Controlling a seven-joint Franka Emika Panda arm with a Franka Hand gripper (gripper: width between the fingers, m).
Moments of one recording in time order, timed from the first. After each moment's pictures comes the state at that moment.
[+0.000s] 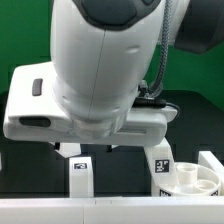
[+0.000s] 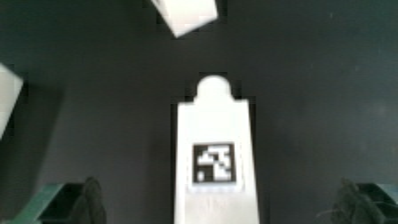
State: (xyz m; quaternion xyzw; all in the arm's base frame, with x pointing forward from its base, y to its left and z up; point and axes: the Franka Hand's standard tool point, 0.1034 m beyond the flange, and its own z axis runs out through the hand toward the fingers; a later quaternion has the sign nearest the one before) arm 0.602 -0.064 0.069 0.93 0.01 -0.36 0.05
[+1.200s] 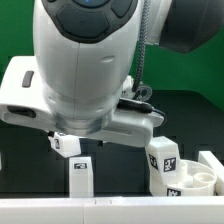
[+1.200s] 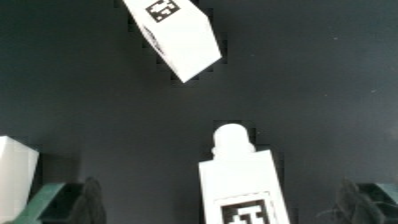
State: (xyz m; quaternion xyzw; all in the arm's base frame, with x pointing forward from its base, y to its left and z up) arm 0.575 -0.075 0.074 0.91 -0.07 -0.40 0.06
